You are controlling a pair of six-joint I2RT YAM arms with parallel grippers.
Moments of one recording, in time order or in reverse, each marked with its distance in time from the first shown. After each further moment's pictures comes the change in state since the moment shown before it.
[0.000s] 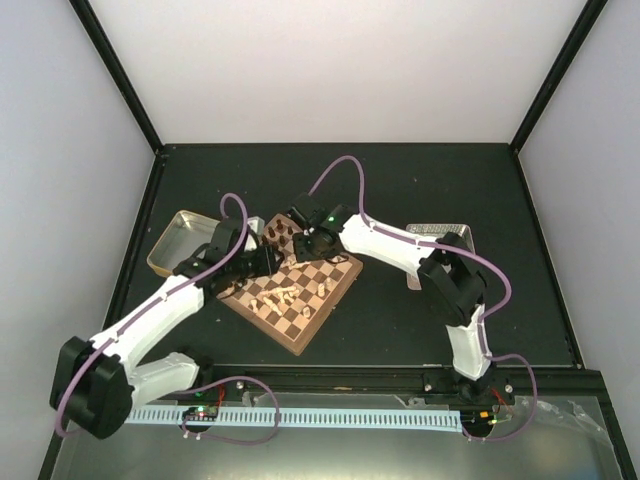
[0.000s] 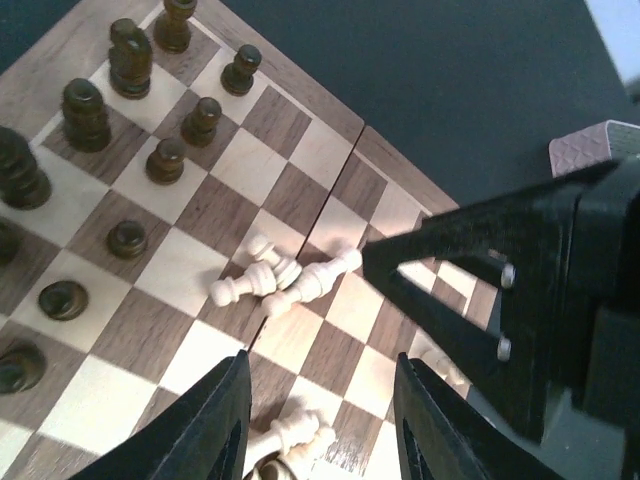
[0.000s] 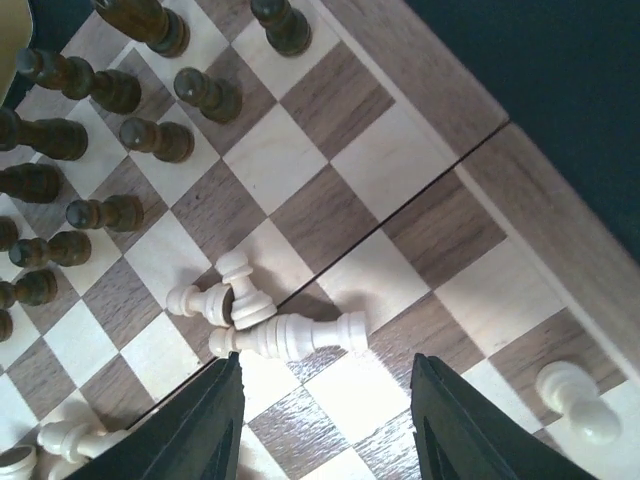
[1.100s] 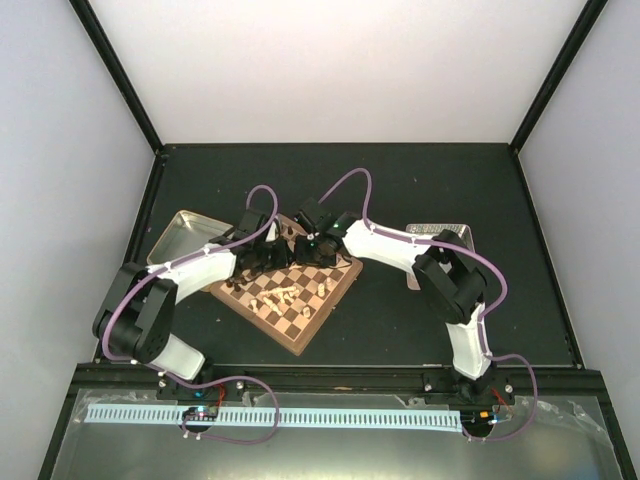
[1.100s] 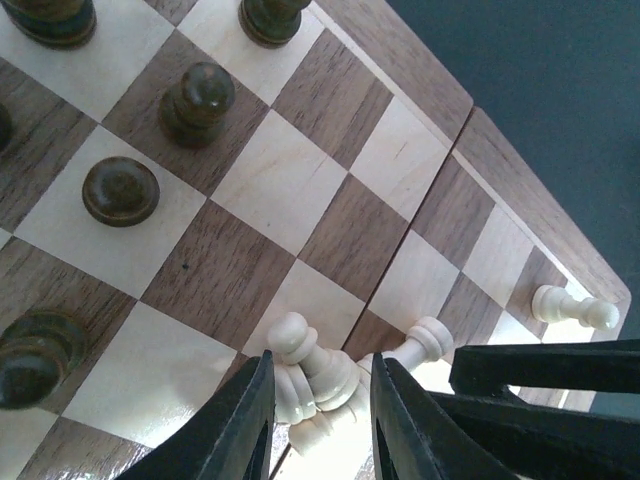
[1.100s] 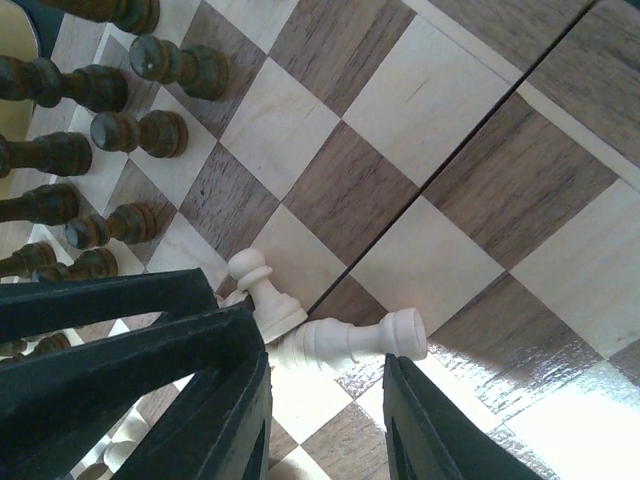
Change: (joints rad) left arm 0.005 0.444 0.118 0.141 0.048 -0.020; right arm -0.033 -0.006 -0.146 0.195 -0.180 0.245
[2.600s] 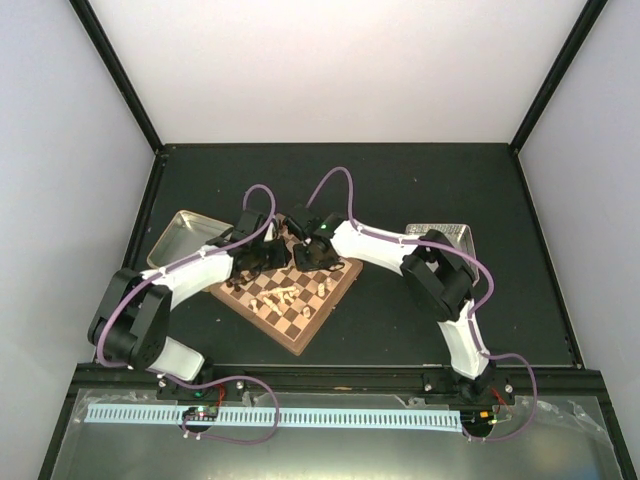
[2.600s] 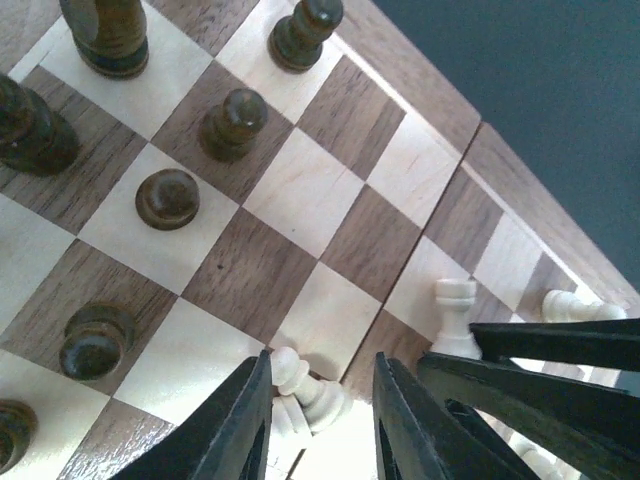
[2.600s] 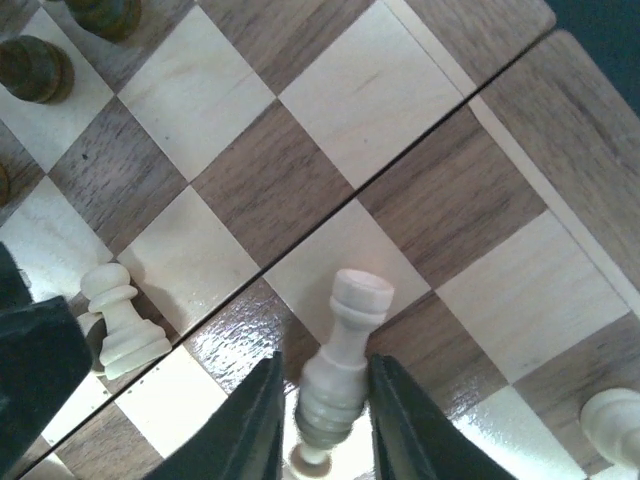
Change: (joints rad) left arm -0.001 -0.026 -0.008 -0.020 -0.054 0.021; right arm 0.039 0.078 0.100 -0.159 0.169 -0.209
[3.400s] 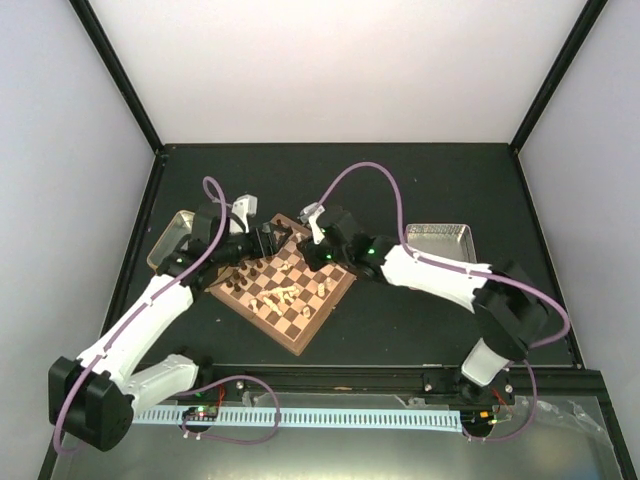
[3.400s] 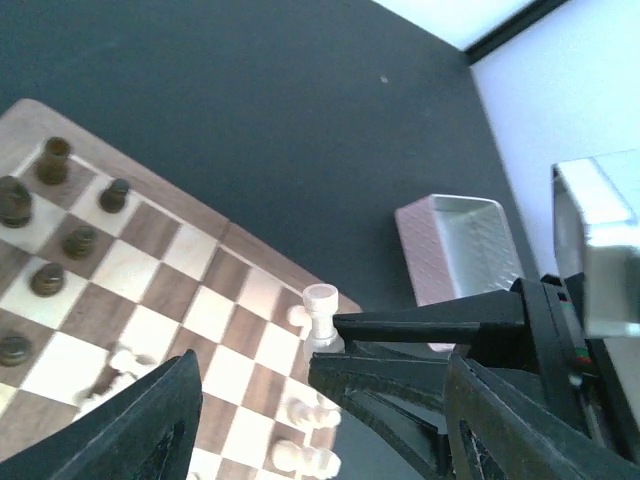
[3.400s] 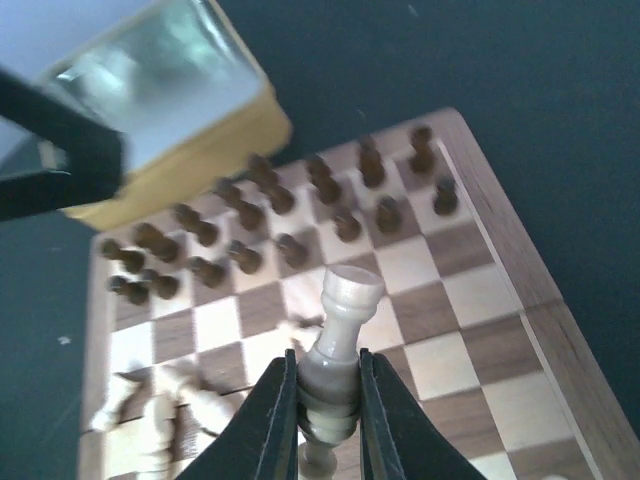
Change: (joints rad) left arm 0.064 -0.432 -0.003 -0.043 0.167 -0.019; right arm 0.011 -0.409 -0.433 0.547 -0.040 -0.326
